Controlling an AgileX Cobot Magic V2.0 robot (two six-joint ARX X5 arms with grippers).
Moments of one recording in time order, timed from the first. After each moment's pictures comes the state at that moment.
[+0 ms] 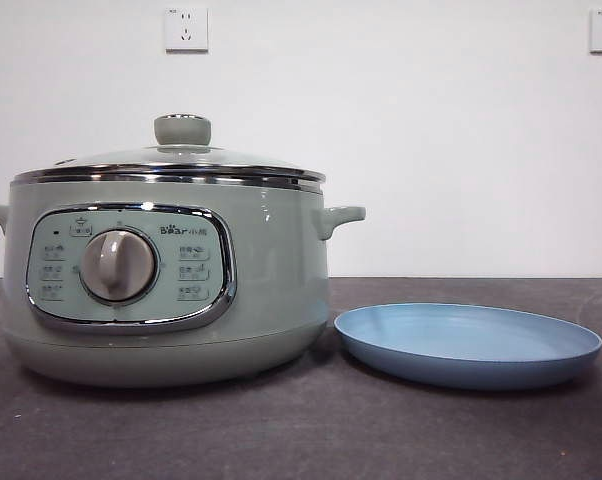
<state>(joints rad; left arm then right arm) -0.02 0.00 0.04 -0.23 0.33 -0.23 0.11 0.01 0.03 -0.19 -0.05 0.52</state>
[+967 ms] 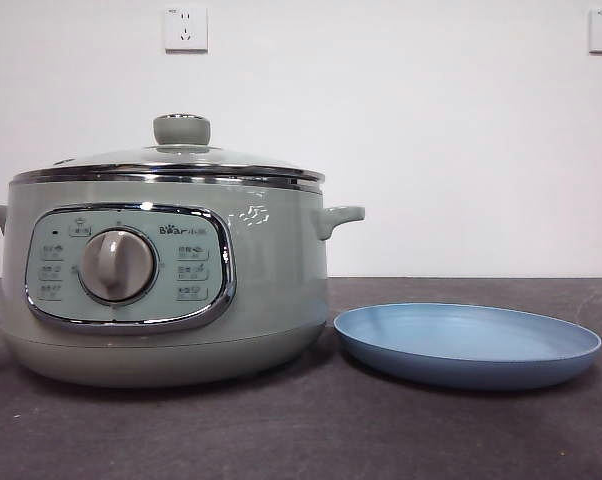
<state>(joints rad) -0.02 0.29 0.35 -0.22 0.34 -0.36 0.11 0.30 0.44 -0.28 -0.12 0.41</state>
